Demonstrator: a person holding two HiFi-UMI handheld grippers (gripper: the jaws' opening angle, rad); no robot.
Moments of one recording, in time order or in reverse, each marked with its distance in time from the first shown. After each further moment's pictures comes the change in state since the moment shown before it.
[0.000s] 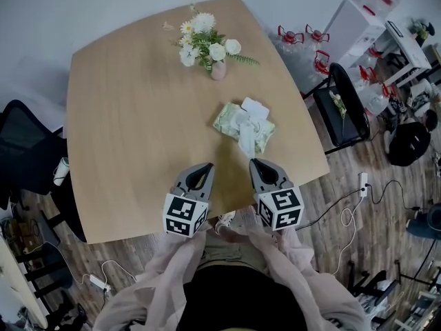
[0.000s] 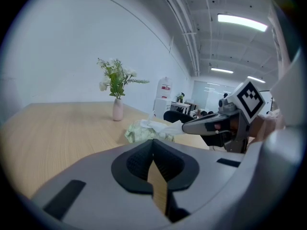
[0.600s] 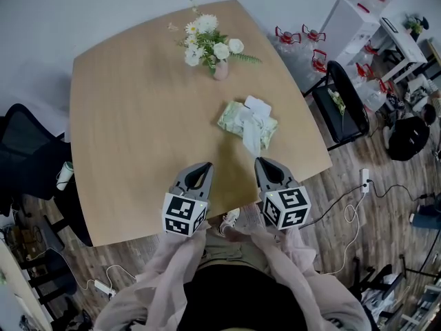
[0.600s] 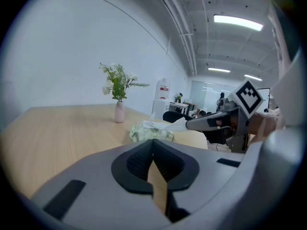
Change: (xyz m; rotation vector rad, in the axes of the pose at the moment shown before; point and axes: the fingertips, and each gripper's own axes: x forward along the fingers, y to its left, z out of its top) left arm -0.023 0.012 0.001 0.031 -0.012 -0.016; right arm -0.014 0.011 0.006 0.060 -0.050 -0.044
